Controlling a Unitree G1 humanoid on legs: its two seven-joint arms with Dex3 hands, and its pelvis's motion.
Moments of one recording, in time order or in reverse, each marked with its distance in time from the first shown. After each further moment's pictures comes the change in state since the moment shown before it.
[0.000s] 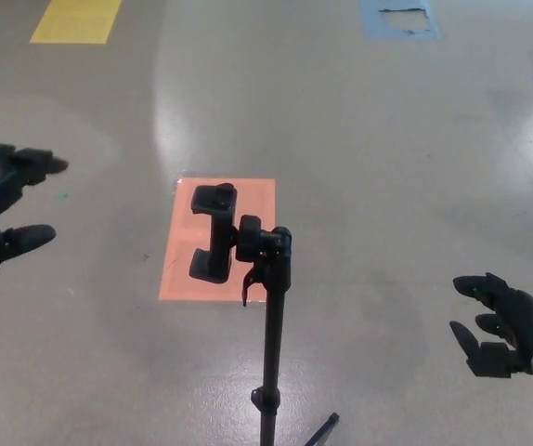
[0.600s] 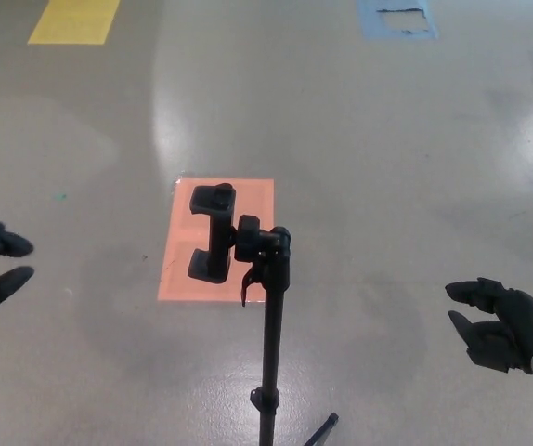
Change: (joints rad) left_arm 0.205 -0.071 0.365 0.081 -0.204 0.052 -0.087; right_arm -0.002 0.000 0.001 0.001 0.001 0.000 0.001
